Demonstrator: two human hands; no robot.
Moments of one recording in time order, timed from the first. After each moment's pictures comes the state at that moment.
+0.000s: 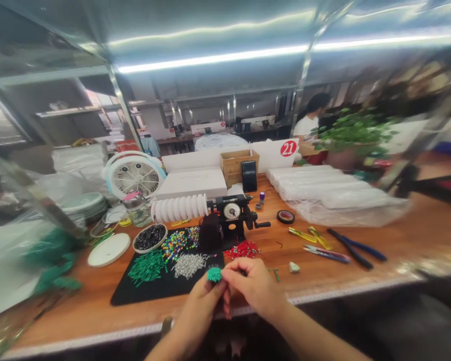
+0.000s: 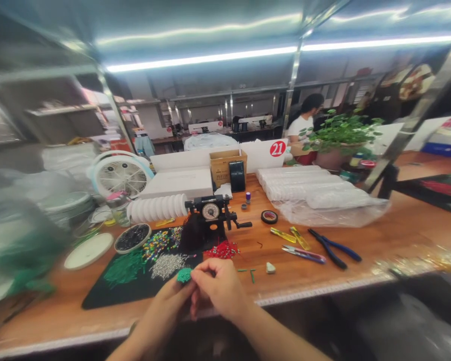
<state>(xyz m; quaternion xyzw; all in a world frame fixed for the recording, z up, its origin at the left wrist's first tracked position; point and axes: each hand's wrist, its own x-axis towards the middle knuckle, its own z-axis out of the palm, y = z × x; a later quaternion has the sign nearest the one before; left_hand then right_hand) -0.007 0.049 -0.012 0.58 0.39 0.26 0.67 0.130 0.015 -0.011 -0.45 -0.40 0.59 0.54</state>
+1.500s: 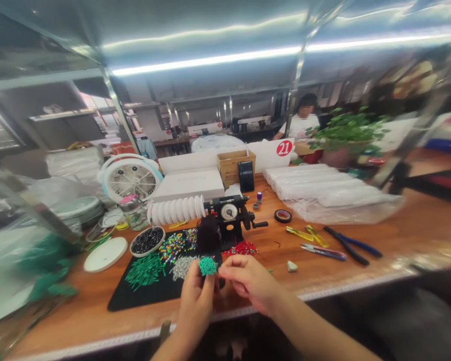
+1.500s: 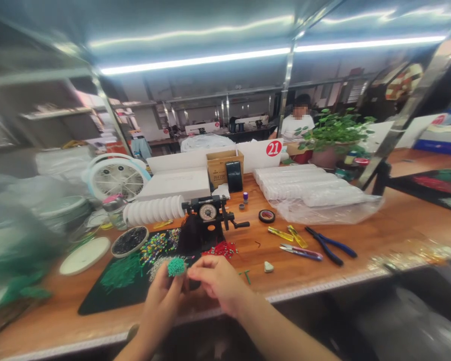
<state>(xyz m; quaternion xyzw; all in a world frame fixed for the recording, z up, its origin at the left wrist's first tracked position) -0.007 0.062 -0.026 0.67 0.42 0.43 0.44 0.134 0.028 -0.017 -0.42 -0.31 0.66 0.54</state>
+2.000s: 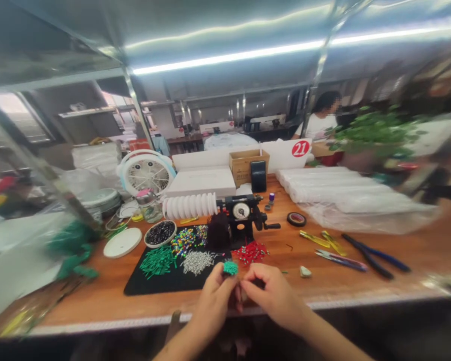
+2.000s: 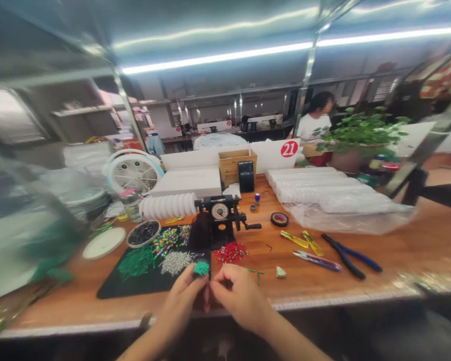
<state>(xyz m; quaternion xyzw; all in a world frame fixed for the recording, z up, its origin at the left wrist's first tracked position) 0.005 0.045 -0.022 0.58 0.39 0.30 0.65 0.147 0.003 -0.027 -0.58 -0.54 0.42 0.45</state>
